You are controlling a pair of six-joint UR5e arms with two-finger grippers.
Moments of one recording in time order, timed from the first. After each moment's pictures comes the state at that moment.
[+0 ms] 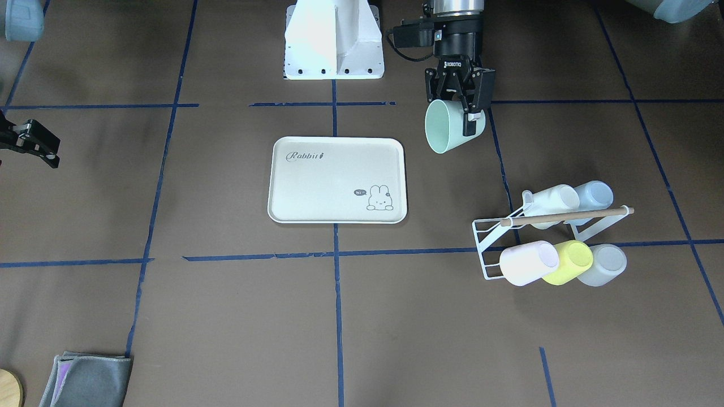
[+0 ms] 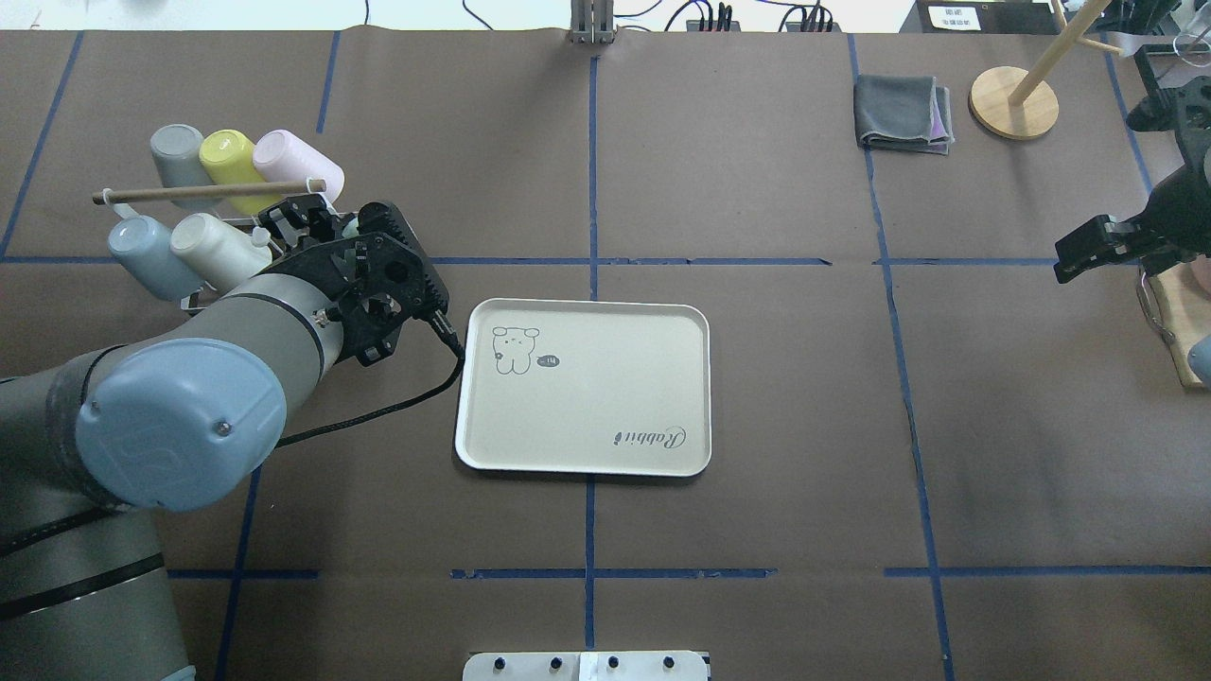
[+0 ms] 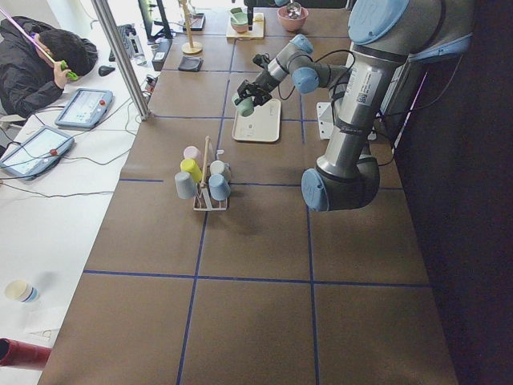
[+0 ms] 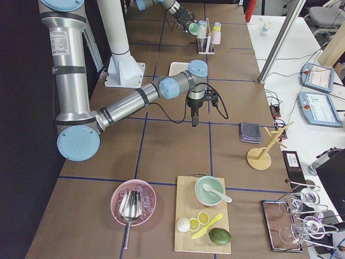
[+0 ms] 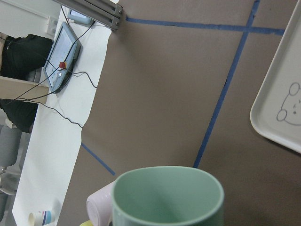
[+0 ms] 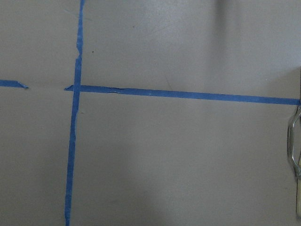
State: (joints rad) left arm -0.41 -1.99 -2.21 -1.49 -1.11 -0.17; right arm 1.11 -1.50 2.00 -1.66 2.18 0.56
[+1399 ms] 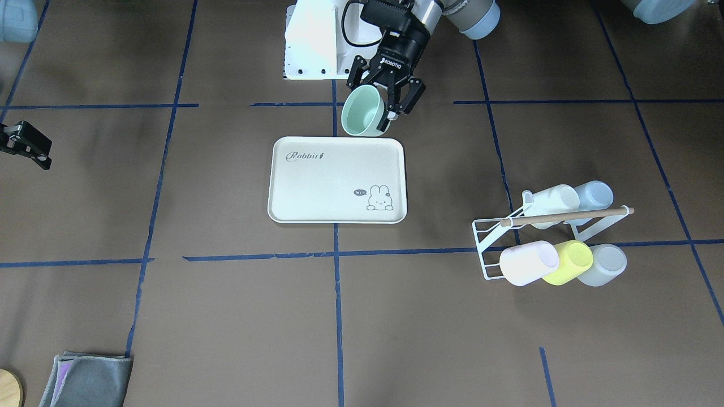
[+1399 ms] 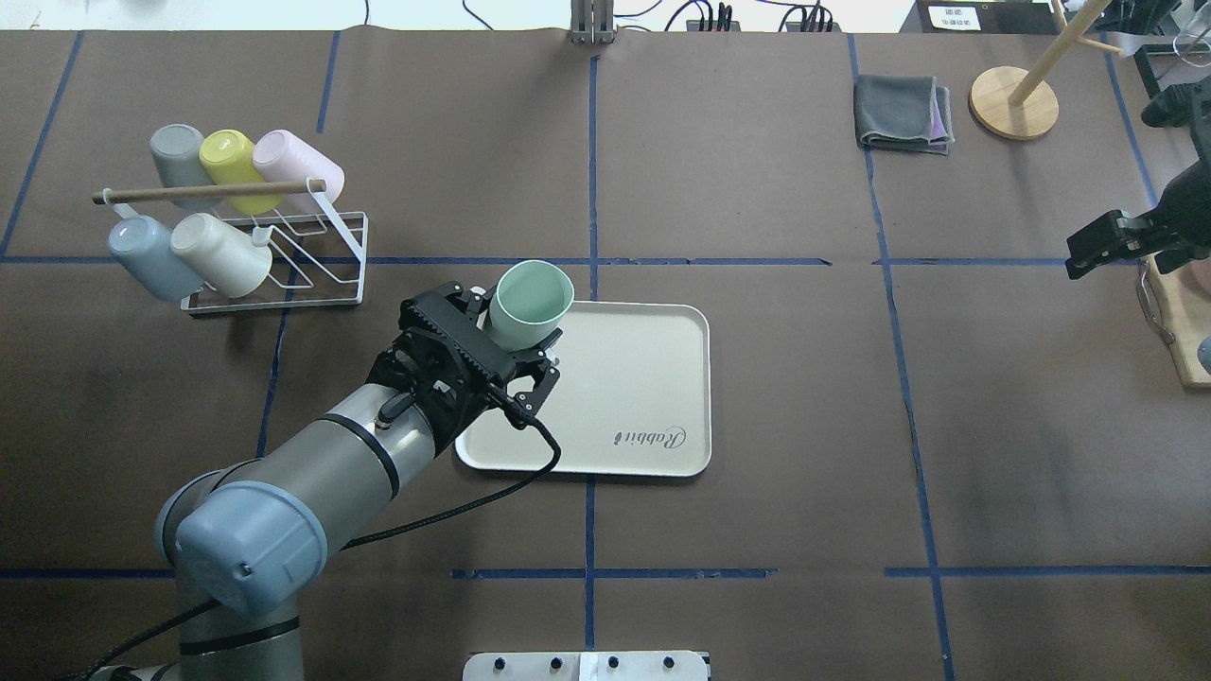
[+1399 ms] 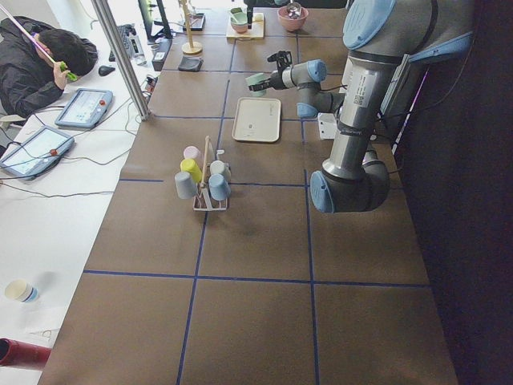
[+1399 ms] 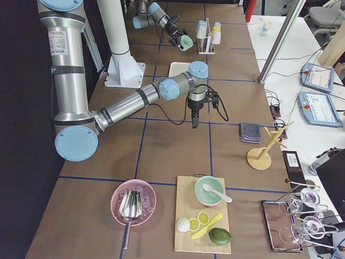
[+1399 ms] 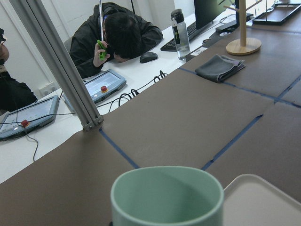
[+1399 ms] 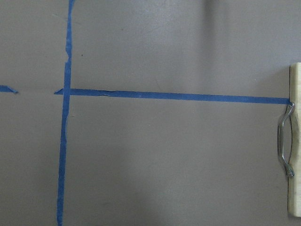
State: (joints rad) left arm -0.26 -1.98 -1.90 -2.39 -1.03 -0.38; right arm 1.13 -1.51 1.99 -1.66 2.18 0.55
